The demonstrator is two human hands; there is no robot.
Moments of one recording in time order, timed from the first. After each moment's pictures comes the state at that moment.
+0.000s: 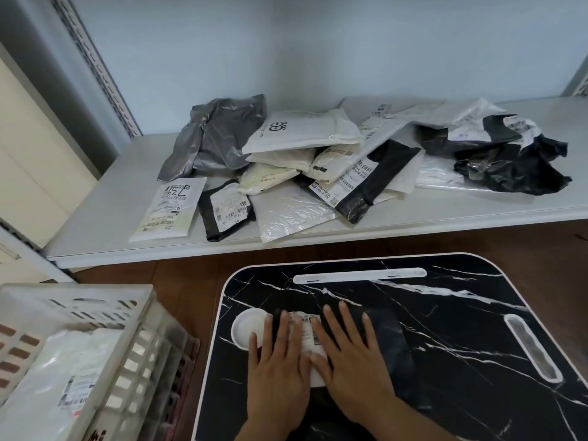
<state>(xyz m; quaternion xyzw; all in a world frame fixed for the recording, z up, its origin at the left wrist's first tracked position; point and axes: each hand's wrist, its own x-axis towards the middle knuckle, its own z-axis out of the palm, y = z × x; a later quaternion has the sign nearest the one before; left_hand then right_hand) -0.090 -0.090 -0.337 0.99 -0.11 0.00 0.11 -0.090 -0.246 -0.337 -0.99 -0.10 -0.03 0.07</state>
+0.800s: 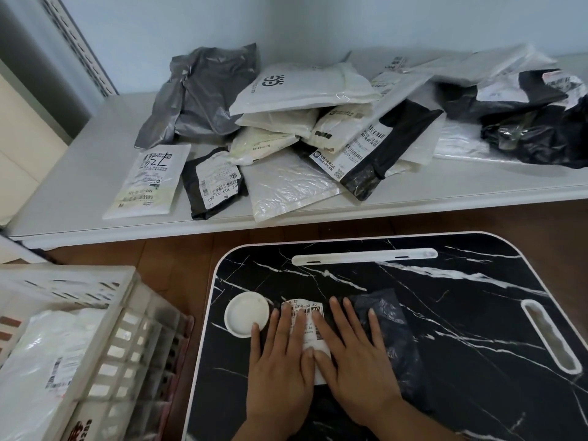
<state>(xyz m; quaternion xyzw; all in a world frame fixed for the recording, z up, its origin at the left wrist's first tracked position) -0.092 -0.093 -0.361 0.98 -0.13 -0.01 0.14 -0.098 -0.252 -0.362 -0.99 -0.09 0.02 0.11</state>
